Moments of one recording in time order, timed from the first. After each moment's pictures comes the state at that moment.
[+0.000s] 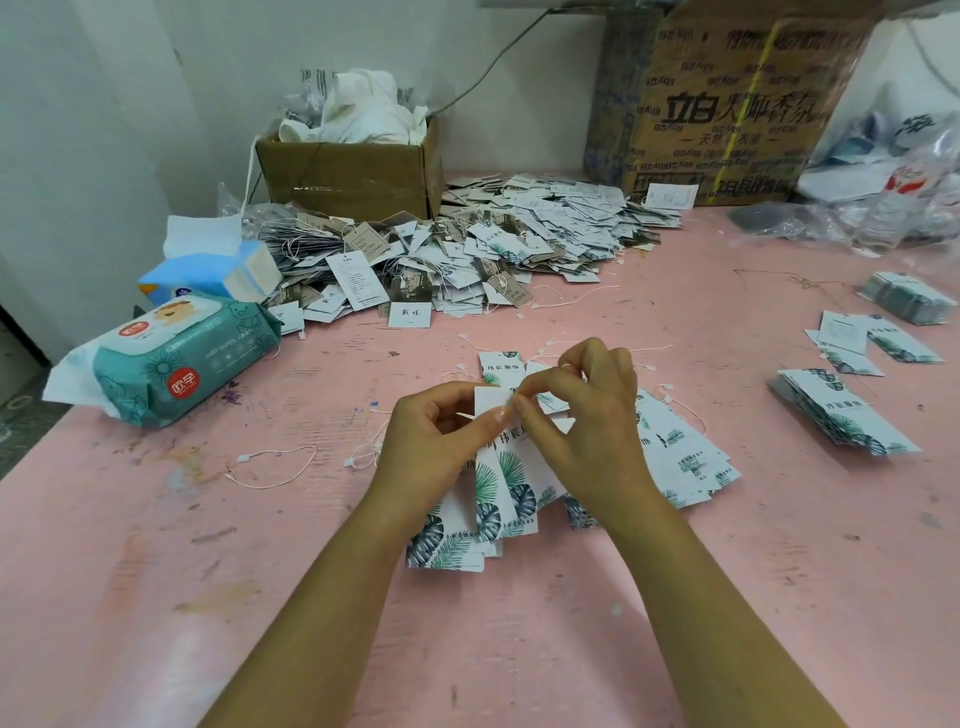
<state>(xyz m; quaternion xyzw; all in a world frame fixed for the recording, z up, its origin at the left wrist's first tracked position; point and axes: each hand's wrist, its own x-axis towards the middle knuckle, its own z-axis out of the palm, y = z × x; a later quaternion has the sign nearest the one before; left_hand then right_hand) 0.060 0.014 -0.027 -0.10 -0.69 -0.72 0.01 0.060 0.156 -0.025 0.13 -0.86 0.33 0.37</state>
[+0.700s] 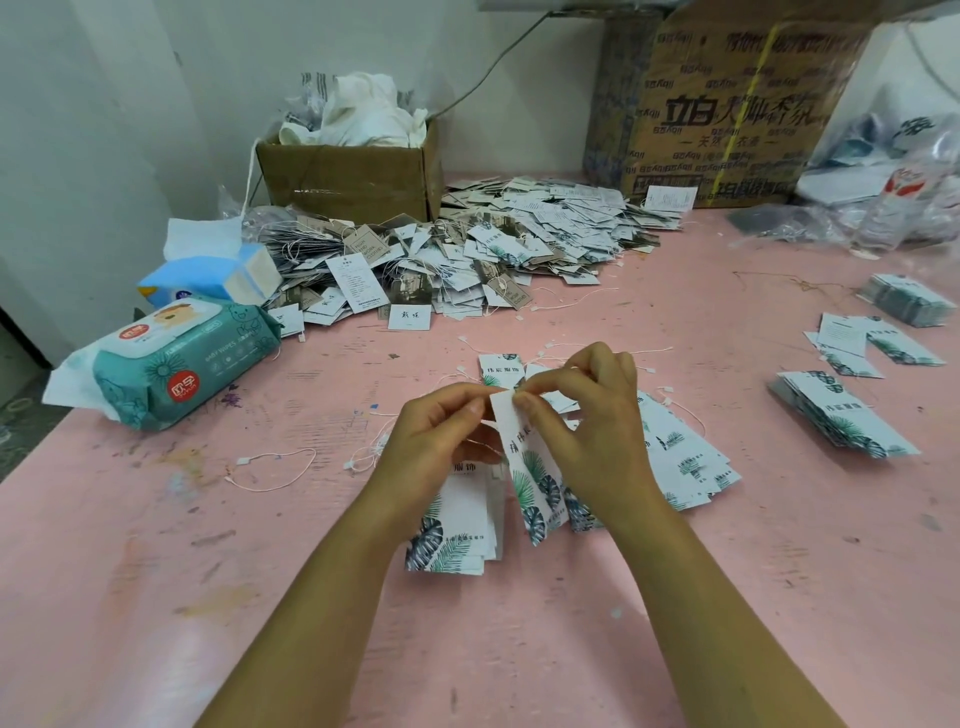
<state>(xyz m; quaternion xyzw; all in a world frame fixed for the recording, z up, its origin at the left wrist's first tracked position) 0.057 0.011 -0.027 -0.12 -0.66 -0.74 -0.05 0.059 0.159 -0.025 0.11 -0.85 0.38 0.34</state>
